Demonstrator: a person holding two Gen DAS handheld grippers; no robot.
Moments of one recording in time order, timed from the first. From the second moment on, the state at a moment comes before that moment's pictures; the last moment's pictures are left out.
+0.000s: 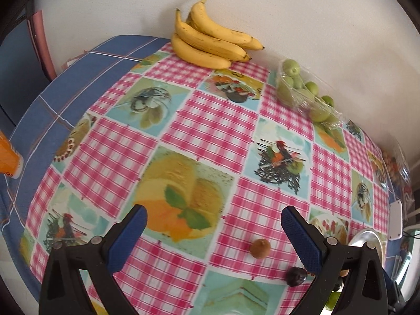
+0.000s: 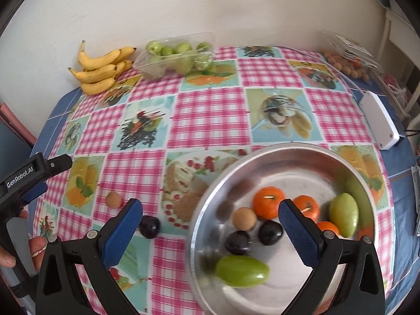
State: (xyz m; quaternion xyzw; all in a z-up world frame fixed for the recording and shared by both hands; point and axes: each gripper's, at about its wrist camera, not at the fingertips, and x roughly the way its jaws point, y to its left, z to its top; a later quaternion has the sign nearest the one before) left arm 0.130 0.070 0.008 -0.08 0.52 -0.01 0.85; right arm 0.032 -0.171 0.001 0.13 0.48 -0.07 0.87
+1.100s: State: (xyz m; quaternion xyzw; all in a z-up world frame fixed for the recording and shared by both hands) left arm 0.130 0.041 -0.031 -0.05 0.58 -0.07 0.81; right arm 0.060 -0.105 -0.037 0.08 0.53 0.00 0.84
